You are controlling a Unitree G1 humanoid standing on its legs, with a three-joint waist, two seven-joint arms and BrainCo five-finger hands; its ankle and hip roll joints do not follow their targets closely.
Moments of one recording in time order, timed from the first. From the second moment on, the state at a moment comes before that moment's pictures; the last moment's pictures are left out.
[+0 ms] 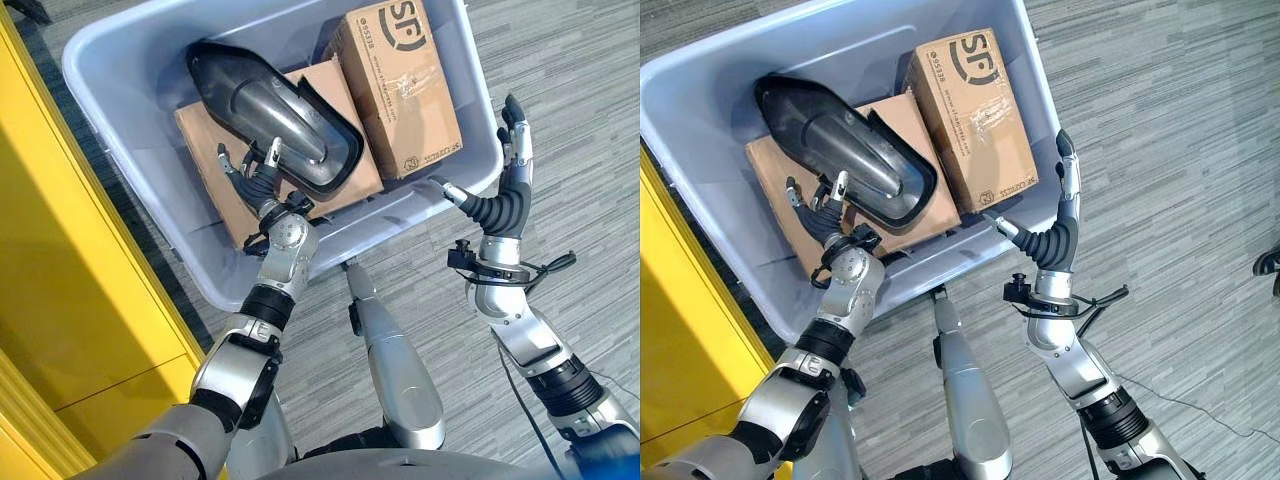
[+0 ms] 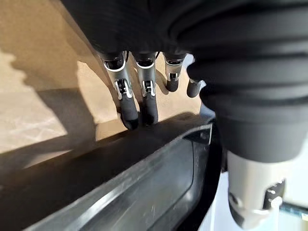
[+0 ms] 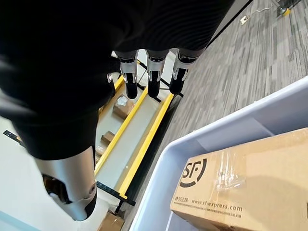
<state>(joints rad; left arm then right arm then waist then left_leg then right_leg) -0.72 0.09 -0.23 0.60 -0.42 -0.37 0.94 -0.28 -0.48 0.37 -0.16 -0.10 -0.28 -0.79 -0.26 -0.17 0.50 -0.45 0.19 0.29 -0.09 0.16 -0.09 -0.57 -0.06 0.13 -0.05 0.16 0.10</state>
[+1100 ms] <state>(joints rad) -0.71 -0.03 -0.35 0.78 -0.57 -0.22 0.77 -0.29 -0.53 0.37 -0.17 -0.10 -0.26 -0.79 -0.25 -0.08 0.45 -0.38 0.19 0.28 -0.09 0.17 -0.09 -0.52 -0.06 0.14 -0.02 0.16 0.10</state>
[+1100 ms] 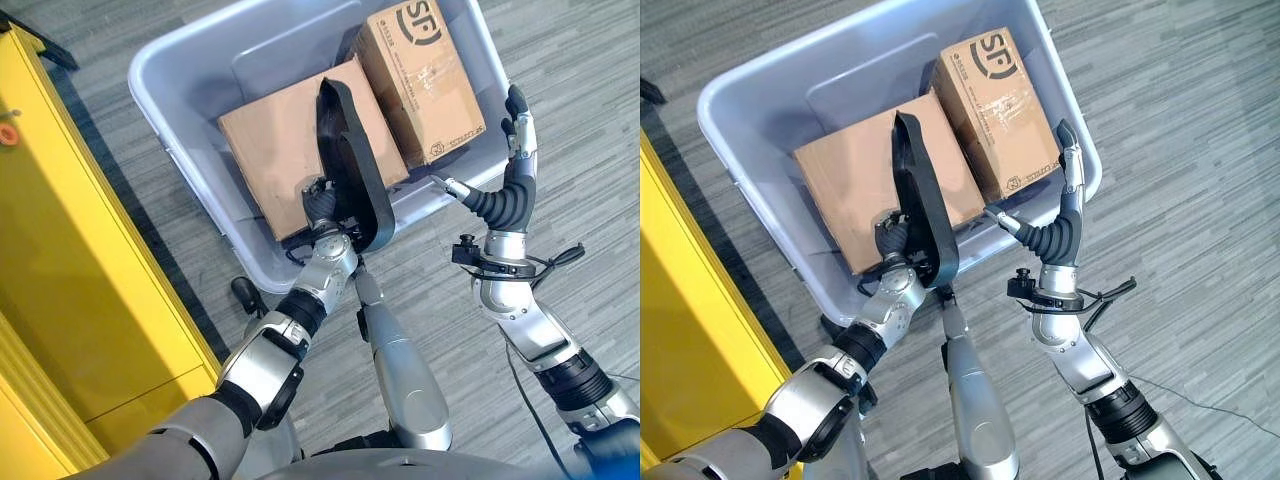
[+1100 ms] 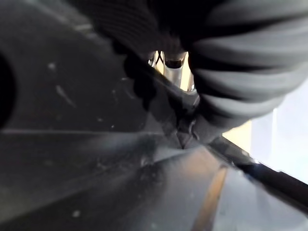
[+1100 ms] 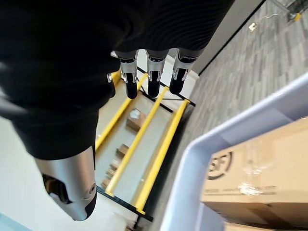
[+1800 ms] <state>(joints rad) -0.11 0.39 -0.23 -0.03 -0.22 -0.23 0.57 -0.11 -0.53 0.14 -0.18 -0.10 -0.27 -0.60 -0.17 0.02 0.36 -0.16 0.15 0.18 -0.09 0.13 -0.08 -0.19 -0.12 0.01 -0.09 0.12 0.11</state>
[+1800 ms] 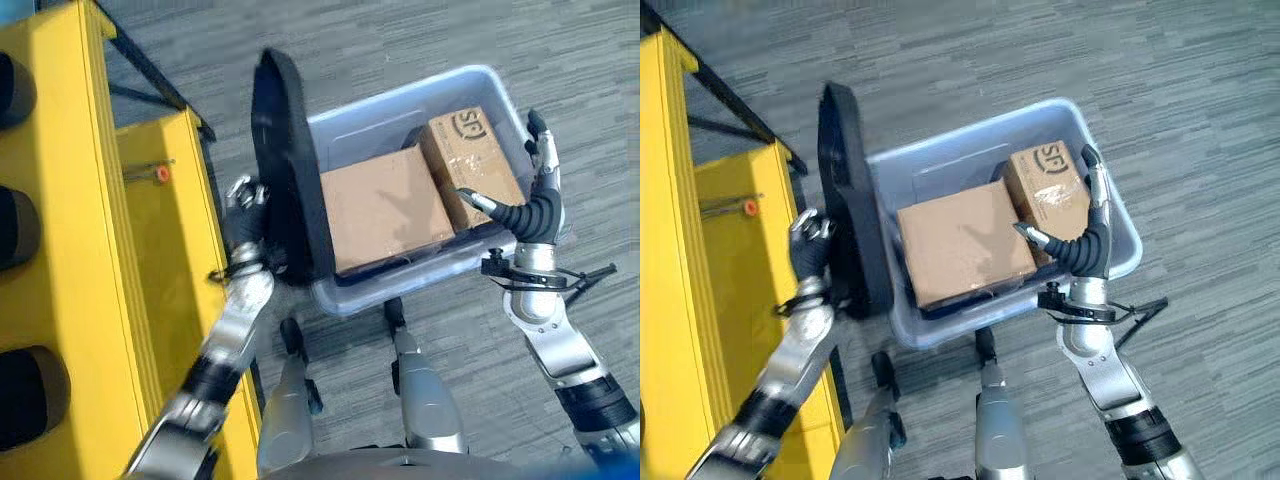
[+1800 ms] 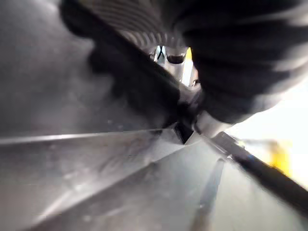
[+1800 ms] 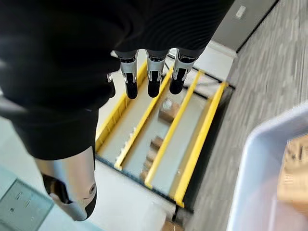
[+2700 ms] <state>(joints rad) 0.26 0.45 -0.02 -0.22 0.02 -0.27 0.35 -0.03 -0.52 0.09 -0.16 0.02 -0.32 -0.35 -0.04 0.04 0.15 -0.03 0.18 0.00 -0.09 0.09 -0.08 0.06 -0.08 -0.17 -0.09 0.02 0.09</state>
